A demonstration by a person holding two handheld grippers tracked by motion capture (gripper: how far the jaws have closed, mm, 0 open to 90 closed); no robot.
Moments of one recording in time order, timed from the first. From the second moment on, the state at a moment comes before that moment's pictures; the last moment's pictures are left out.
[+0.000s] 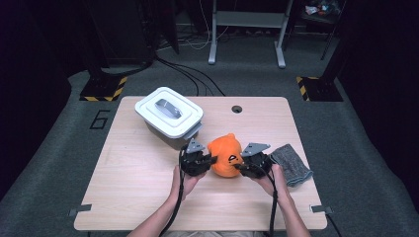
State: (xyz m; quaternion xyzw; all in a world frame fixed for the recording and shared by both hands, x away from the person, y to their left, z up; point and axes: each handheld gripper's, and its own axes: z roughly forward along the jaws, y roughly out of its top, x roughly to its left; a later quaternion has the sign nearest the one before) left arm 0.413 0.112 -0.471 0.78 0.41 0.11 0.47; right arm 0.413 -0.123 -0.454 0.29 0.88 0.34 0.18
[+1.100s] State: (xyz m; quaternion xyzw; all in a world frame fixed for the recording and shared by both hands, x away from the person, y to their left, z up) left arm 0.412 0.113 -0.487 0.74 0.45 0.12 0.48; right arm 0.378 -0.114 -0.479 0.46 0.76 0.42 0.16
